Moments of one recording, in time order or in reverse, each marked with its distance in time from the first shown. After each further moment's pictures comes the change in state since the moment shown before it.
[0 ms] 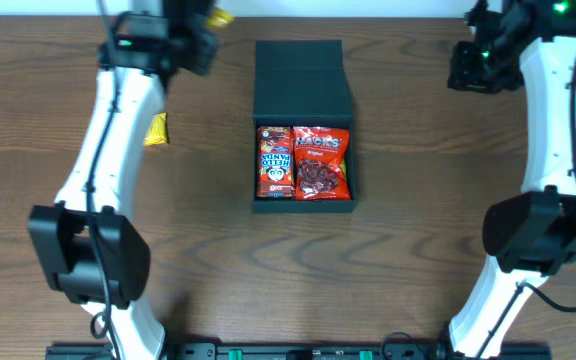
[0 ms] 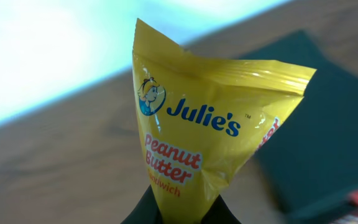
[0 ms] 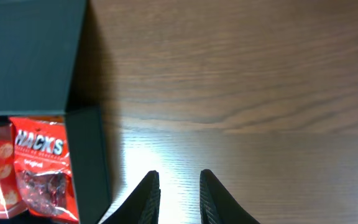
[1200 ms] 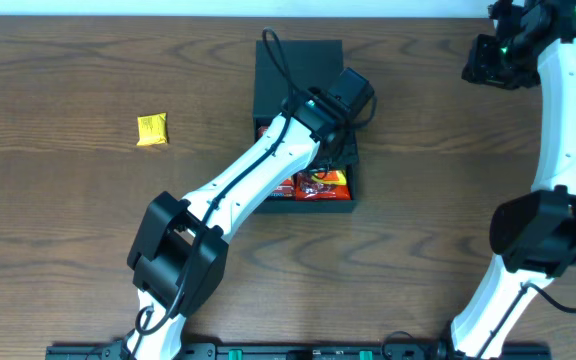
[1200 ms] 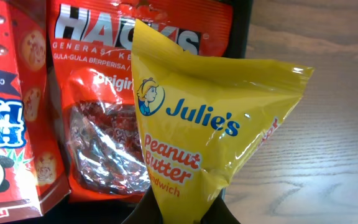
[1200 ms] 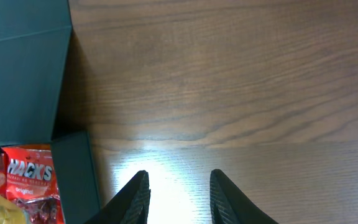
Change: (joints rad) left arm -0.560 0.135 -0.005 -0.329 -0.014 -1.056; right arm -0.053 0.000 0.000 0.064 0.000 0.019
